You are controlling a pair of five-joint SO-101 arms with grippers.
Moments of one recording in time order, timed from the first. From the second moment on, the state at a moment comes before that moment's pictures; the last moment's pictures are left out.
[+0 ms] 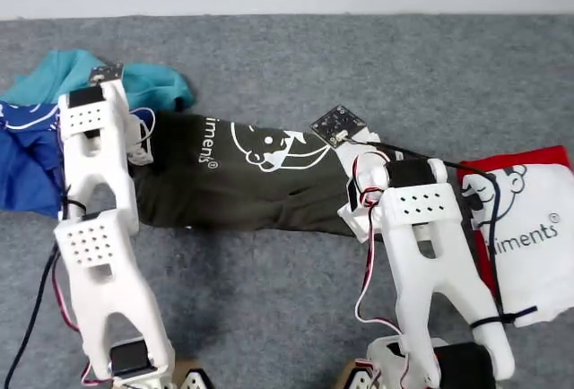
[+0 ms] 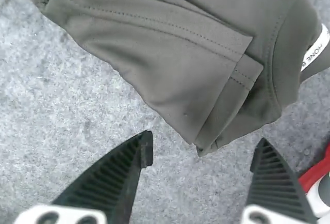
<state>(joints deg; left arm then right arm) -18.0 54.8 -43.5 93.3 6.0 -10.9 -20.3 32.3 74.1 28.2</state>
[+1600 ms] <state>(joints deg) 10.6 31.9 -39.9 99.6 10.2 16.3 -37.0 32.3 74.2 28.2</state>
